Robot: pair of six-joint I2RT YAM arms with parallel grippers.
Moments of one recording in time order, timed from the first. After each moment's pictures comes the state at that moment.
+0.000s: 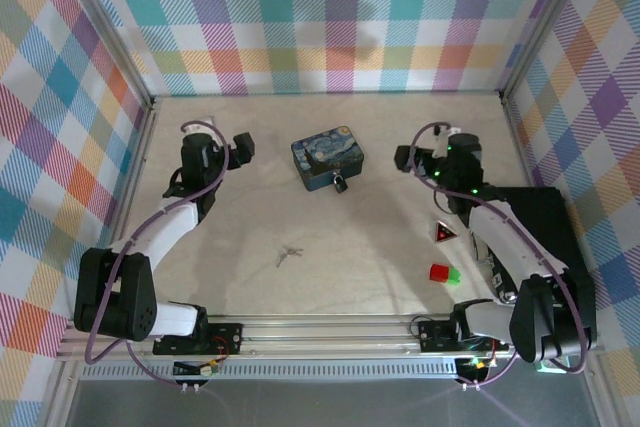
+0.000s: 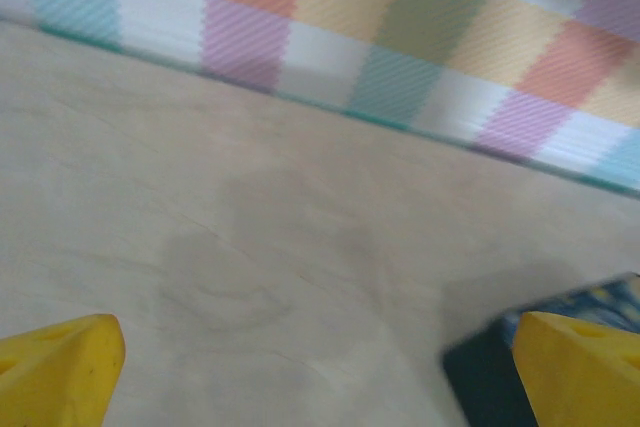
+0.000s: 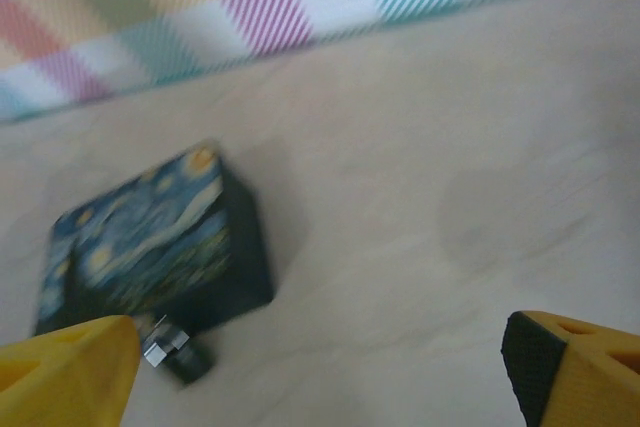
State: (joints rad) left arm -0.17 1.36 0.81 0.16 -0.05 -0.40; right arm 0.21 1.24 0.81 -0.10 -0.17 0.35
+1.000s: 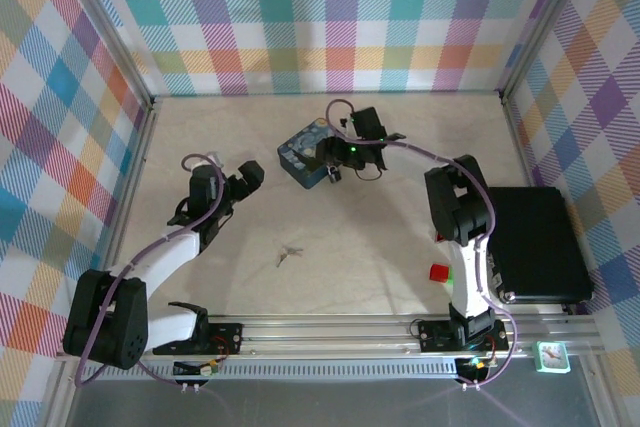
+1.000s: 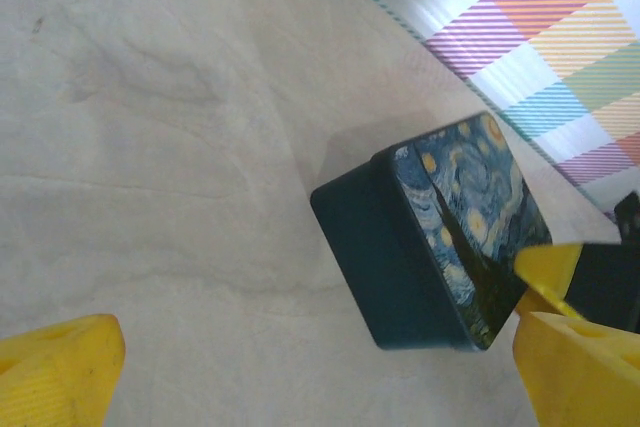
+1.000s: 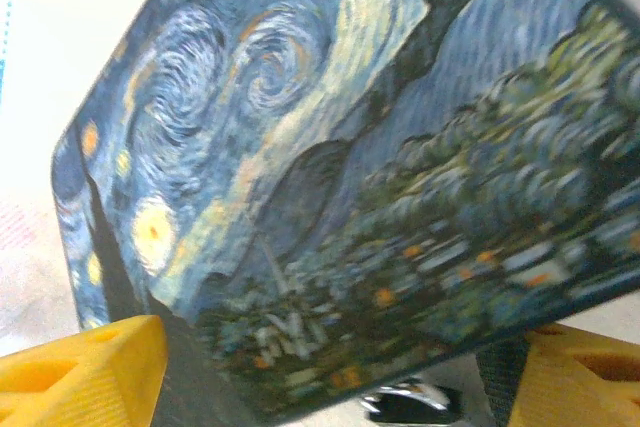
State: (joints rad) left arm -0.22 1.21 0.56 0.17 0.03 -0.77; right arm 0.49 2.12 1.54 -0.24 -0.39 0.55
